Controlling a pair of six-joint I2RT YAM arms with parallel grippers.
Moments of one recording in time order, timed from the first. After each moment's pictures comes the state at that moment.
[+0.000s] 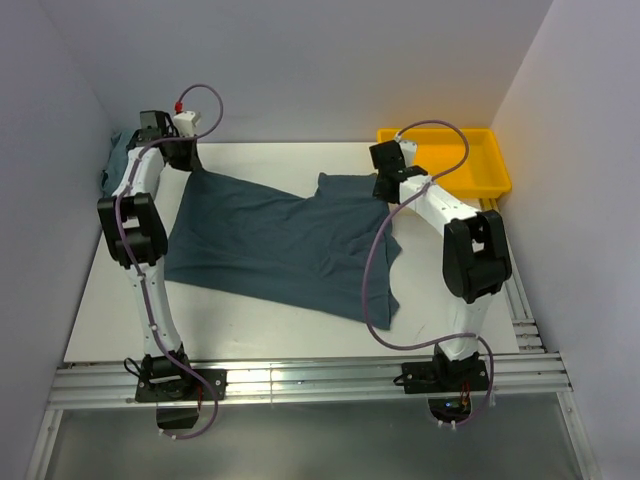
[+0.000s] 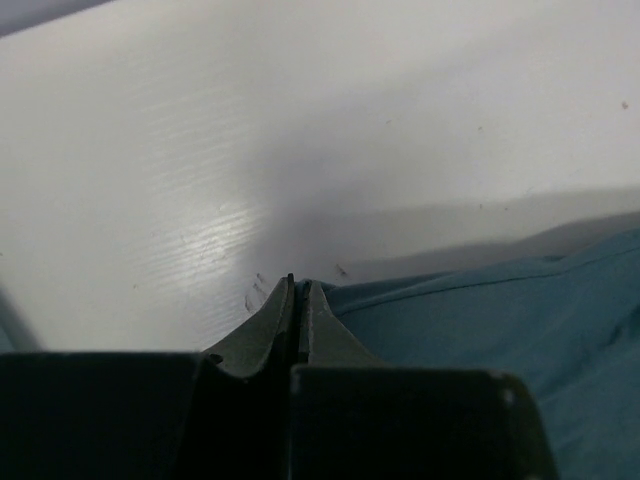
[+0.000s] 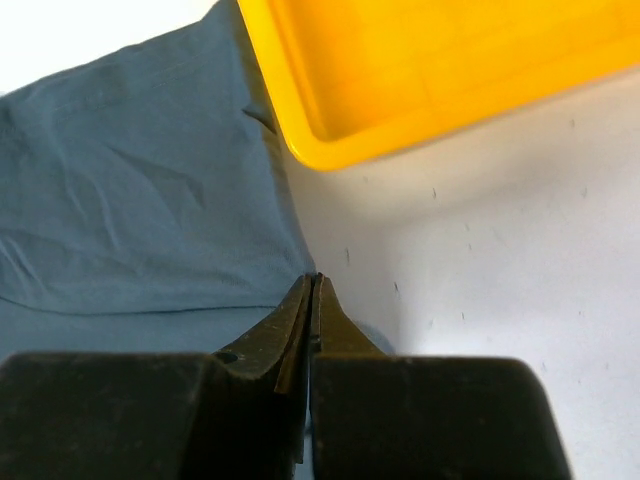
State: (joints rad) left arm 0.13 2.37 2.13 -0.57 0.43 0.28; right arm 0.31 1.89 1.46 -0.47 0.41 0.52
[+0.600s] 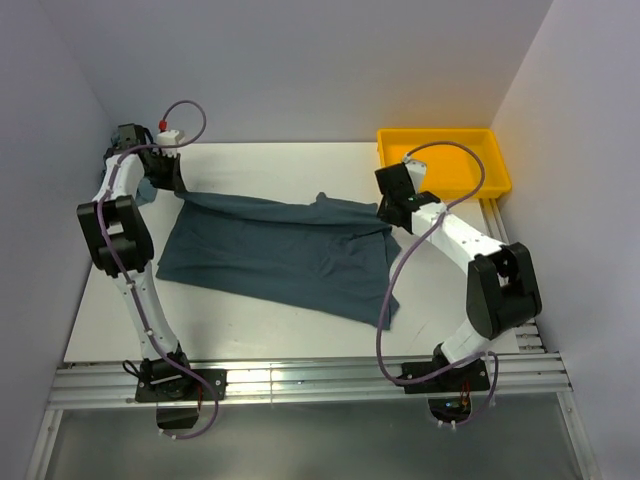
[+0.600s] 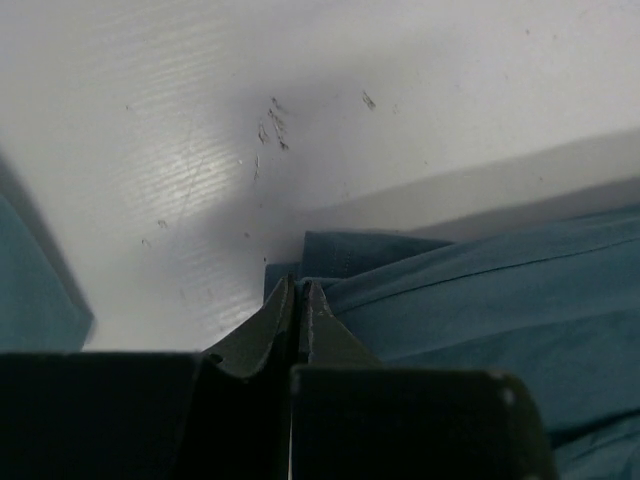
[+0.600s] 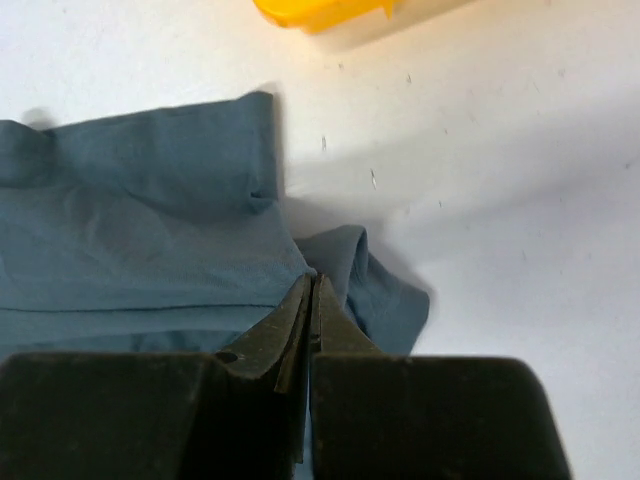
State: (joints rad) left arm 0.22 2.26 1.96 -0.72 0.45 0.39; right arm 0.35 1.61 1.15 -0.43 0.41 0.60
